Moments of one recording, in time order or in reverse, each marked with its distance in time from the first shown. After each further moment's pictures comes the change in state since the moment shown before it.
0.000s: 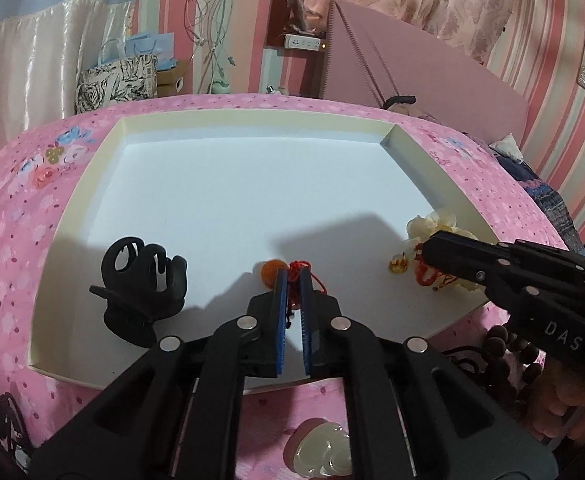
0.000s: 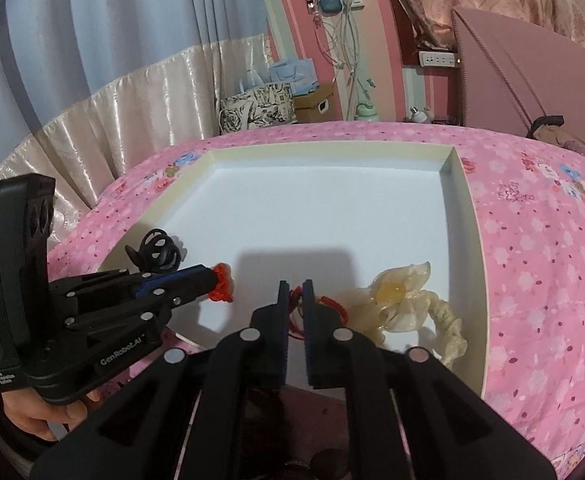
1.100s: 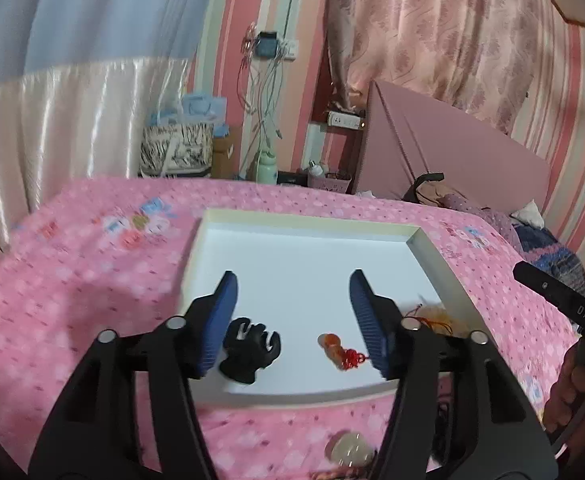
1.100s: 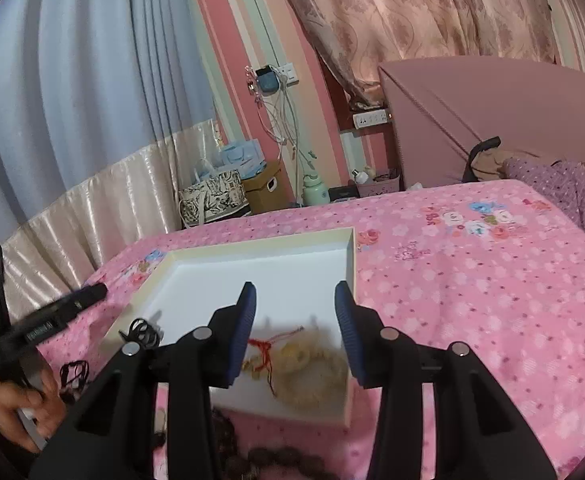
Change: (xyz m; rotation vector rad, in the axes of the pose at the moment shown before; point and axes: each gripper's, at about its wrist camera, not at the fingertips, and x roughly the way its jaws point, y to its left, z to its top) left arm -0.108 0.030 0.029 -0.063 -0.245 0.123; right arm -0.094 -0.047 0.015 0.131 -0.258 -0.107
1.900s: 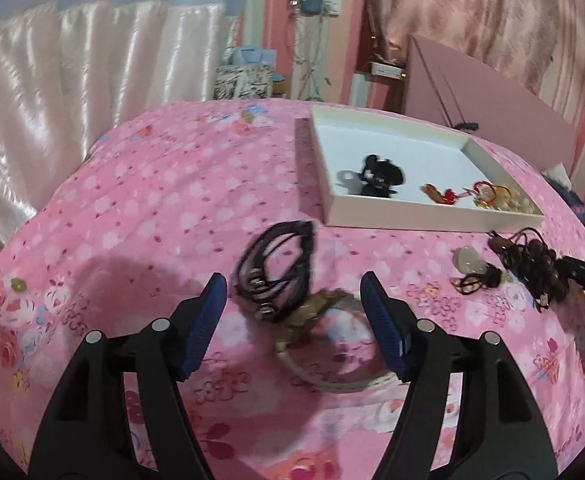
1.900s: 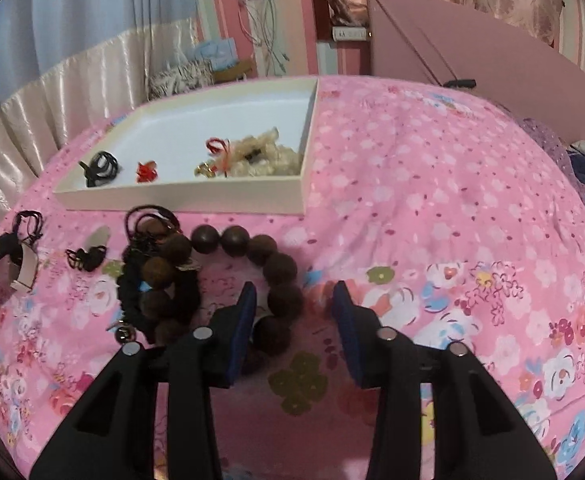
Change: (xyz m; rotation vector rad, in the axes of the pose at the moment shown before) left arm -0.066 0.091 -0.111 0.005 0.148 0.108; right arm -0.016 -0.008 -0.104 -0.099 0.327 -0.176
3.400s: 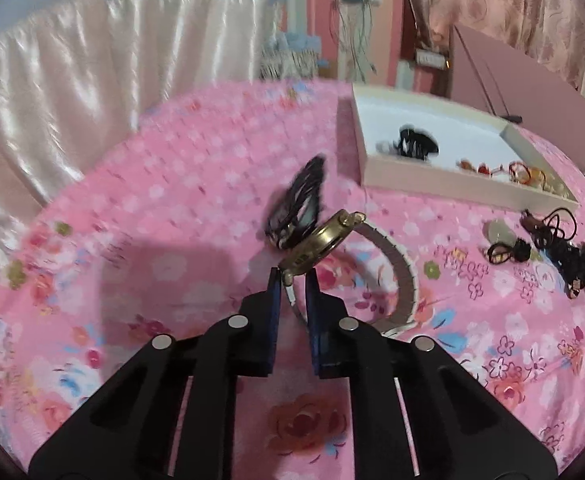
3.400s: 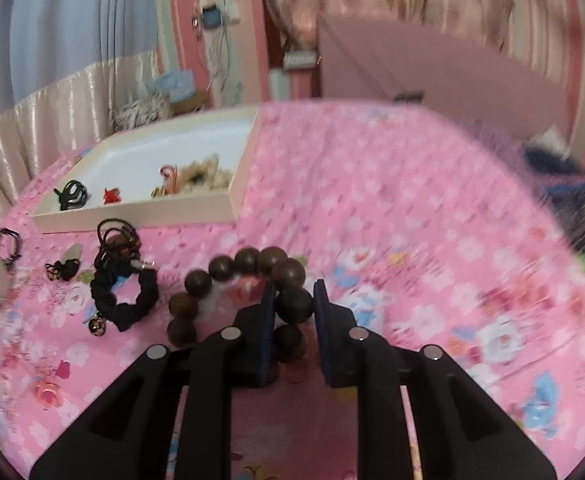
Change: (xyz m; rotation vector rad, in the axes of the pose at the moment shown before) left arm -0.018 -0.013 -0.027 -0.056 0.008 0.210; right arm -0.047 -0.023 -0.023 0.051 -0.161 -0.170
